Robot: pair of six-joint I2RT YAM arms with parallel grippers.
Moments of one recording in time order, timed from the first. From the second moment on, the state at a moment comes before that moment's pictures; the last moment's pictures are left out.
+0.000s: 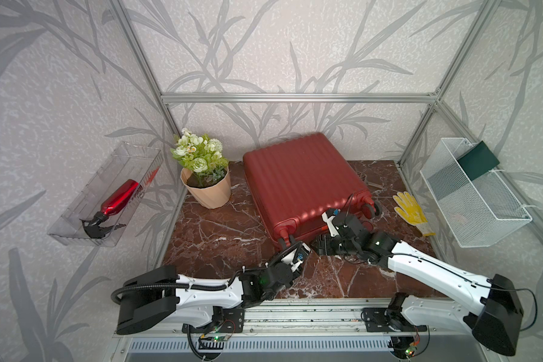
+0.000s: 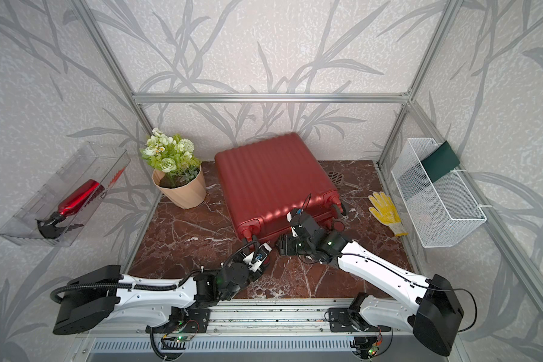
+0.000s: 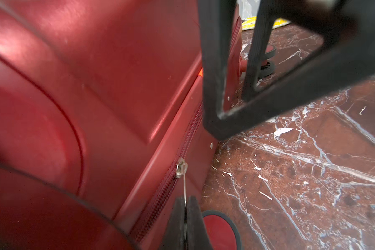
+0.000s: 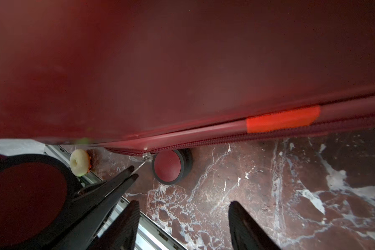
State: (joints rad) left arm -1.27 1.22 0.37 0.44 -0.65 0.11; right arm 0.82 1.17 0.81 -0.45 -0.14 0.77
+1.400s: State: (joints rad) left arm -0.83 1.03 1.09 -0.37 -0.35 -0.15; right arm 1.08 1.60 0.51 0.70 0.30 0.26
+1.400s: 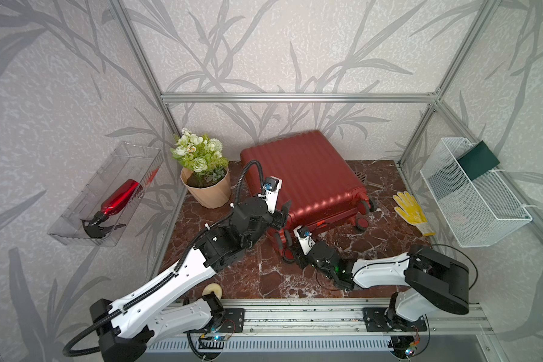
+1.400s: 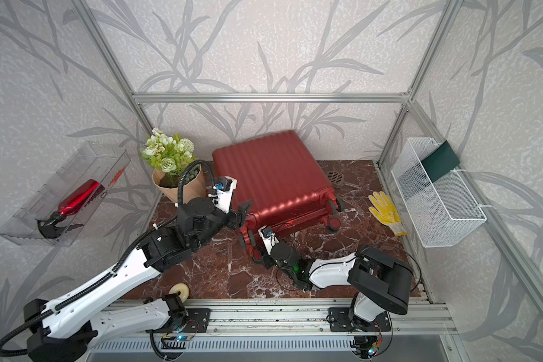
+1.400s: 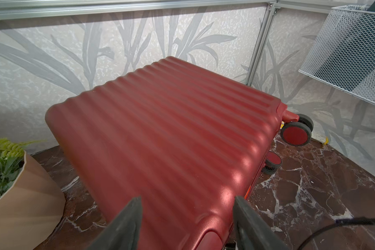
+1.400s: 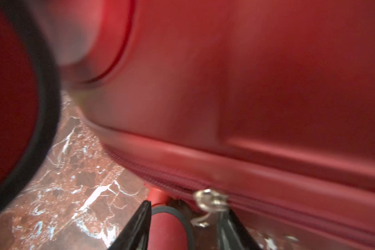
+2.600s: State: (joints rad) left arm -0.53 1.40 1.26 -0.30 -0.18 -0.22; right arm 1.00 1.74 0.53 0.98 0.20 0.31
